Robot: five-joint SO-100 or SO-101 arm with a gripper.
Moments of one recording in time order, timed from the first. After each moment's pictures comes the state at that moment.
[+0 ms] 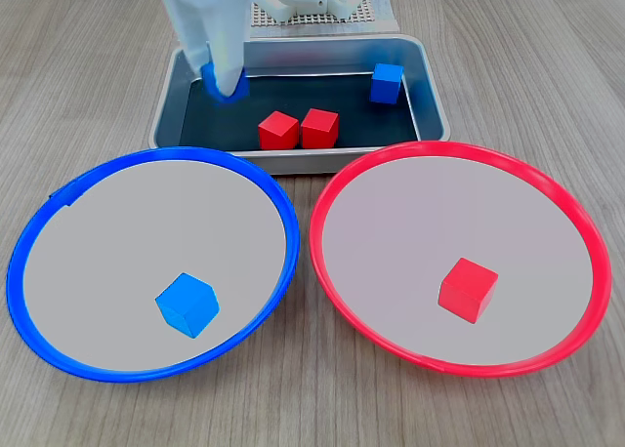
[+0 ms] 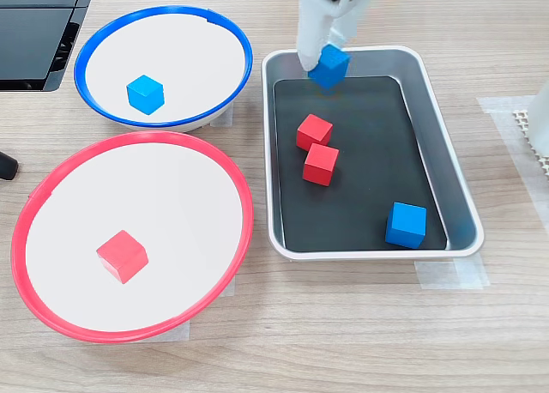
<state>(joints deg) 18.3 92.9 96.0 81.2 -59.9</state>
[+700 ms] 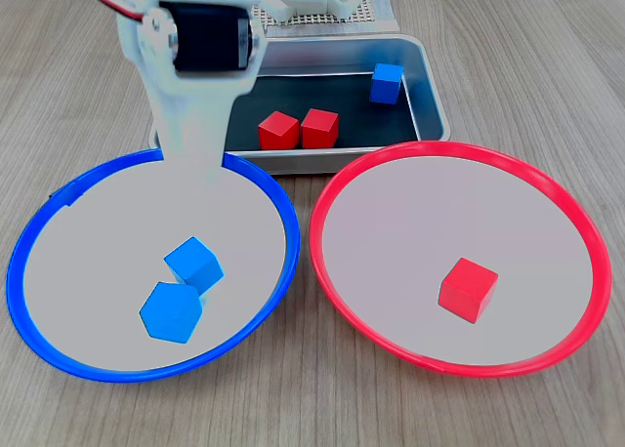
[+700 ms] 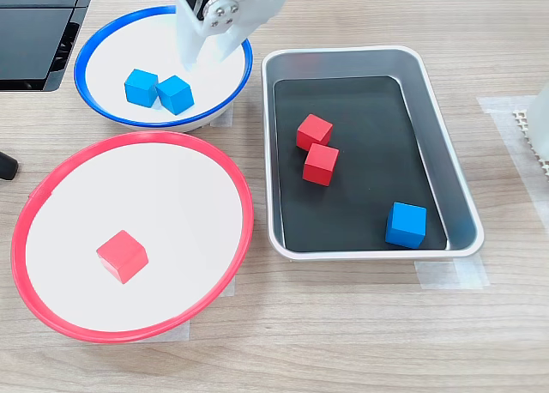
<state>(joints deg) 14.2 74.6 82.0 59.9 -47.6</state>
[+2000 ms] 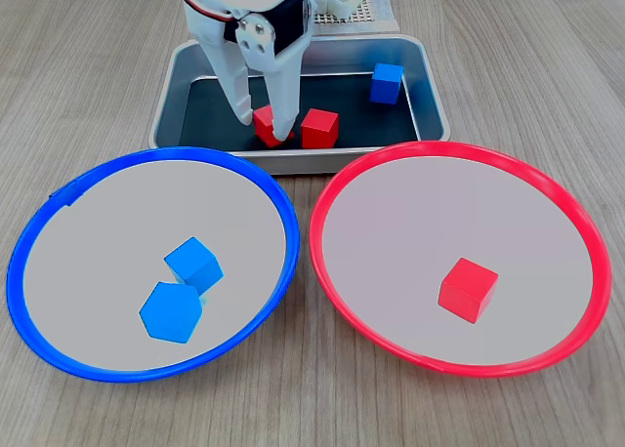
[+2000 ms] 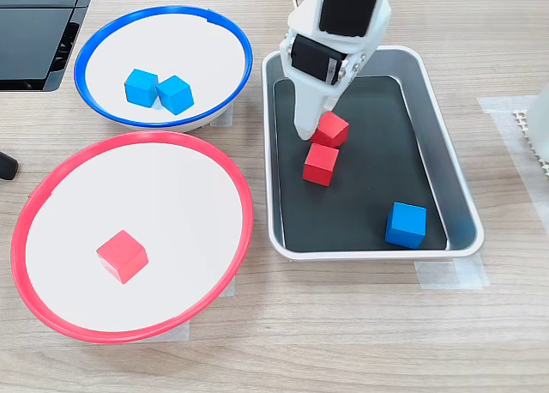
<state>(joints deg) 11.6 85.7 106.9 66.5 -66.9</state>
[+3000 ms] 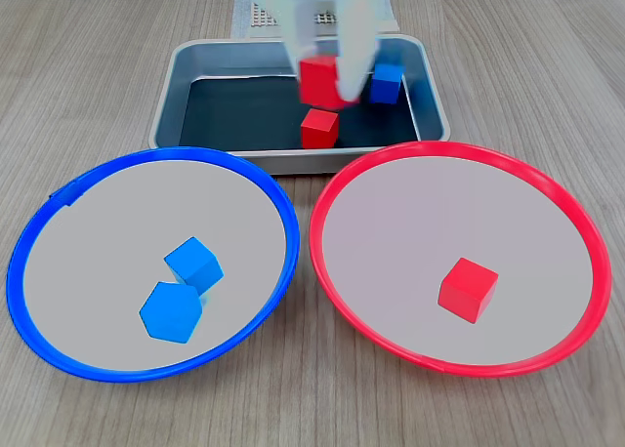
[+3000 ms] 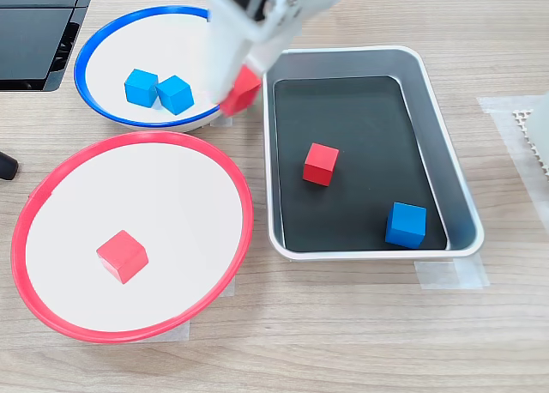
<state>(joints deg) -2.7 84.8 79.5 71.2 -38.9</state>
